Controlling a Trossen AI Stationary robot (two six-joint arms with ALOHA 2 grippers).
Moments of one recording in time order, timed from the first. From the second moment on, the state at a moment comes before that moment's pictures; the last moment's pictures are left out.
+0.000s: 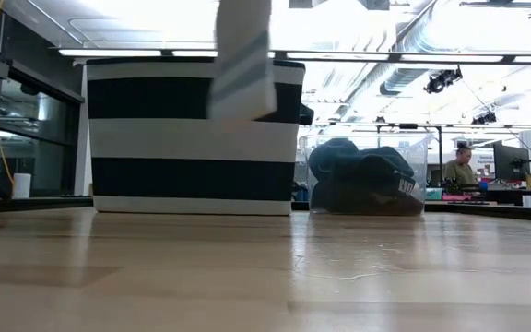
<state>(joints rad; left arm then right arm) -0.25 1.44 1.12 0.32 -0.34 -0.13 -0.02 1.36 1.34 -0.03 -0.51 0.54</state>
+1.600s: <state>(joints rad) -1.02 0.88 1.13 -1.14 -0.24 -1.09 0.08 1.26 1.34 -0.18 -0.14 0.53</state>
